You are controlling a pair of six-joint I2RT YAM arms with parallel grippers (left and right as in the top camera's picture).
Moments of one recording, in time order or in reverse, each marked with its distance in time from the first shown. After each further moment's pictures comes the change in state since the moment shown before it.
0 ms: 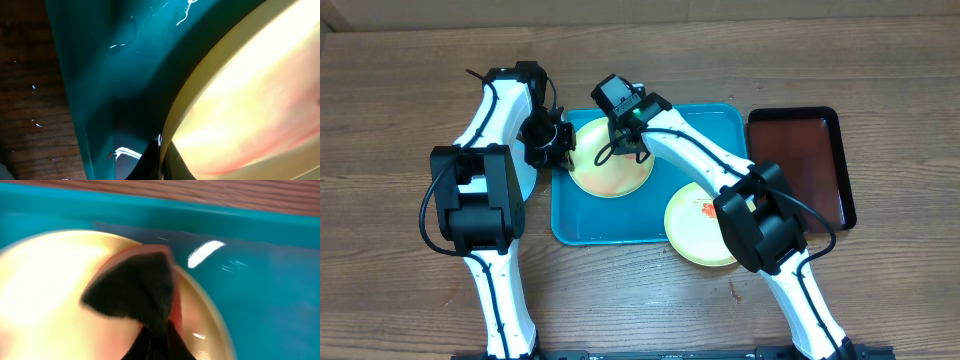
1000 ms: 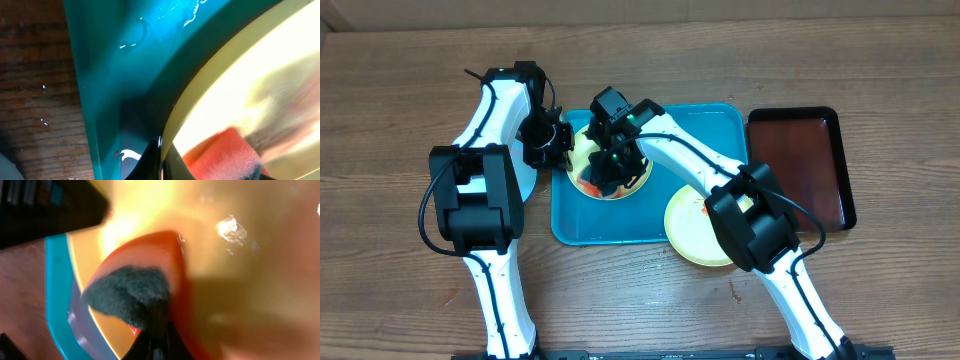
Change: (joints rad) left arm 0.000 0.000 0.000 -0.001 -0.008 0.004; right arm 0.018 0.038 0.006 -0.182 -0.548 -0.202
